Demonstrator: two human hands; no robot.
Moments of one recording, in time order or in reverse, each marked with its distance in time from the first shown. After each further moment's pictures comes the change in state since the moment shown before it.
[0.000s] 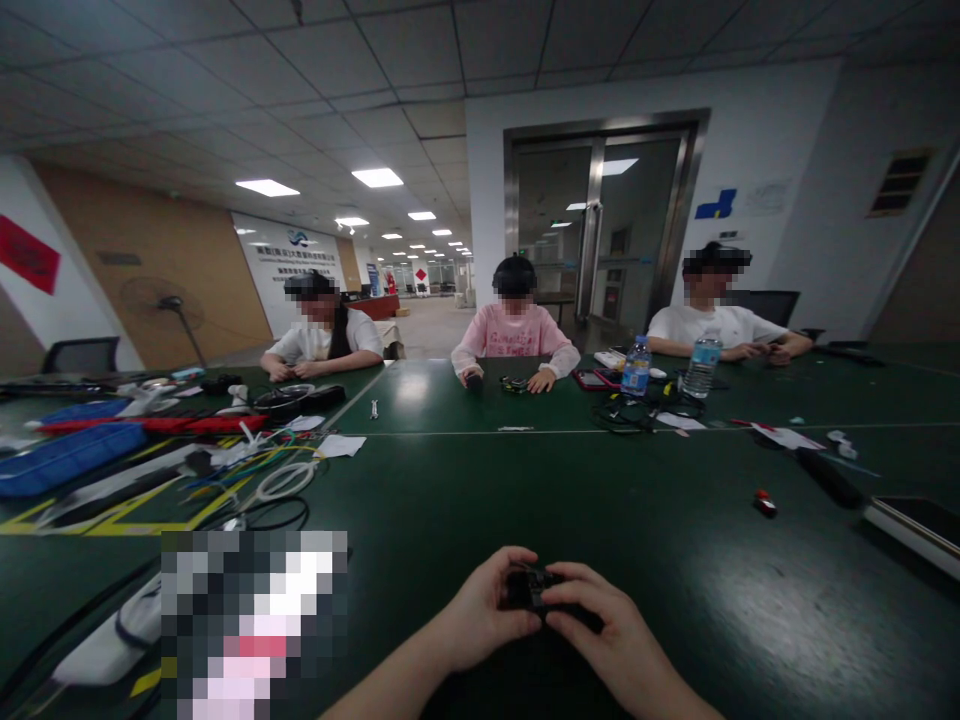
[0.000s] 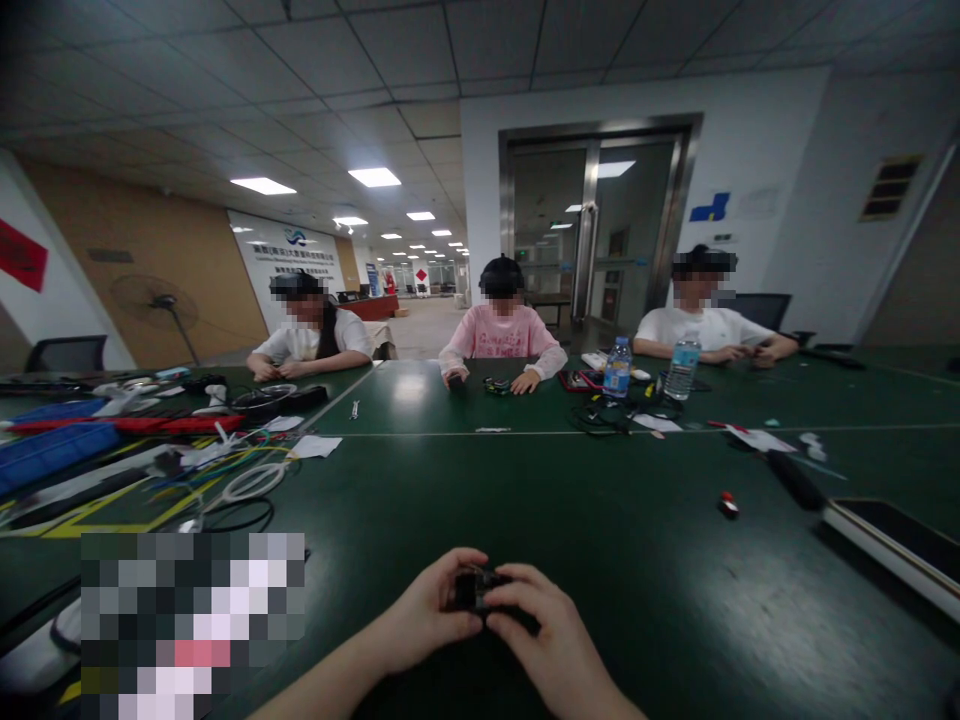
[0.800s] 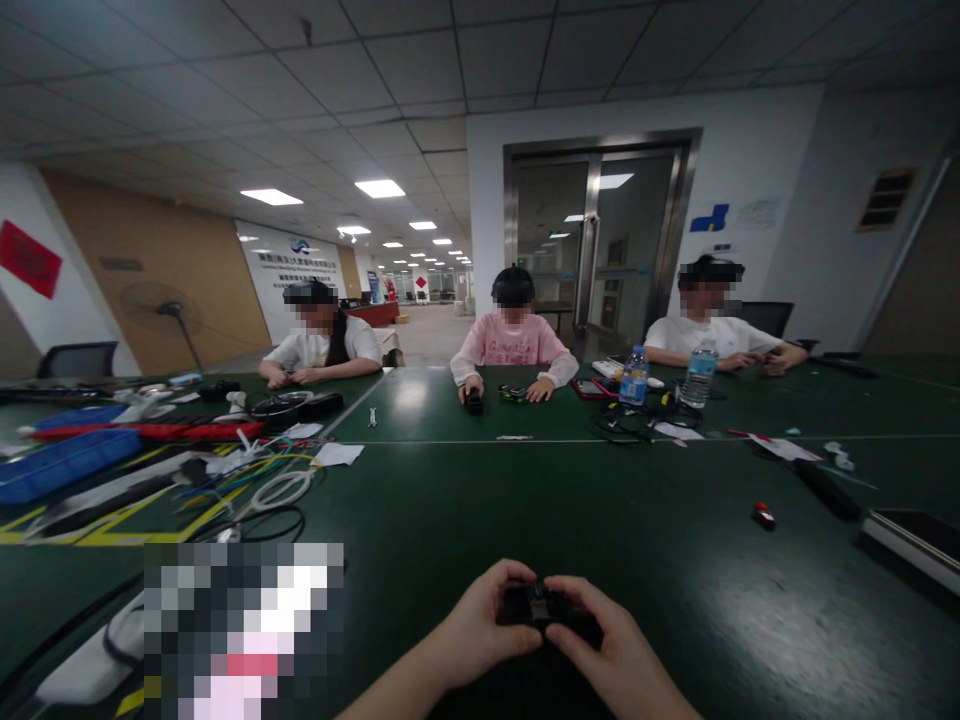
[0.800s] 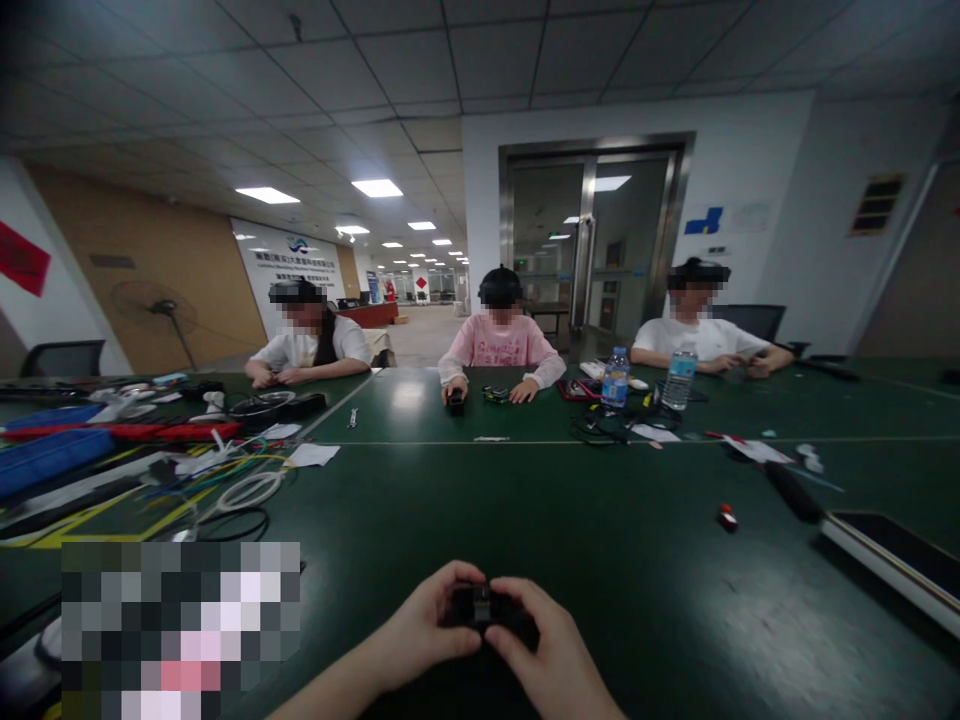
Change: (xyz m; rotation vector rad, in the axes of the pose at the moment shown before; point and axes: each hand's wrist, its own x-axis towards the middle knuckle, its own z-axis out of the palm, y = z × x) left_hand 0.000 0.006 0.003 0.006 -0.003 0.004; right_hand -0.001 0.000 0.000 -0.013 0.040 0.069
